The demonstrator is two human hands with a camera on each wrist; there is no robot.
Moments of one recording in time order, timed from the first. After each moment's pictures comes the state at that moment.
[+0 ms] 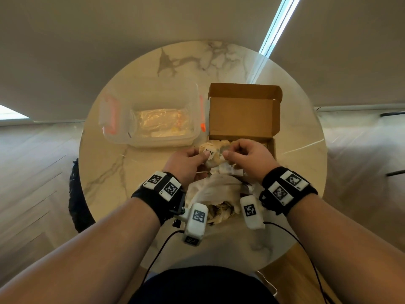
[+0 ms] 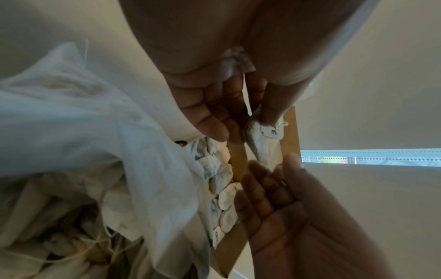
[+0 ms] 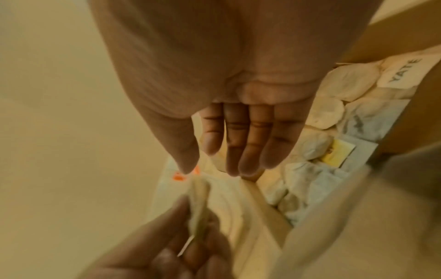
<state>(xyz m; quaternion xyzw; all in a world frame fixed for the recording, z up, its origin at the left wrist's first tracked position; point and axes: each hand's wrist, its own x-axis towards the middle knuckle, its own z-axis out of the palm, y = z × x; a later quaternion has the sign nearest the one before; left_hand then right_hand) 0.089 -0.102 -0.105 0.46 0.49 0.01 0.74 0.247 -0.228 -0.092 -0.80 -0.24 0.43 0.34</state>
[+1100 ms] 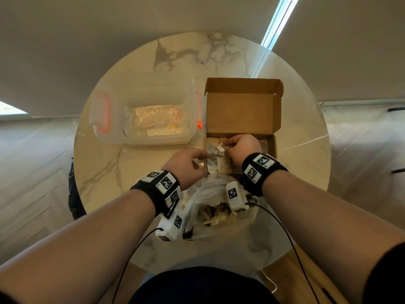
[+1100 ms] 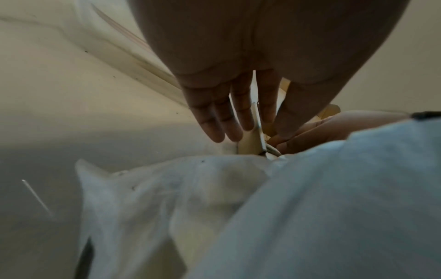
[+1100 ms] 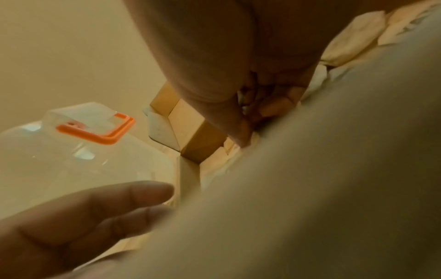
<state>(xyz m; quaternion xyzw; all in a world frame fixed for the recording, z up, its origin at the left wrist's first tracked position) 0.087 -0.088 -0.125 0.82 0.34 -0.12 0.44 0.270 -0.188 -0.160 -0.89 -0.20 0.37 0.19</state>
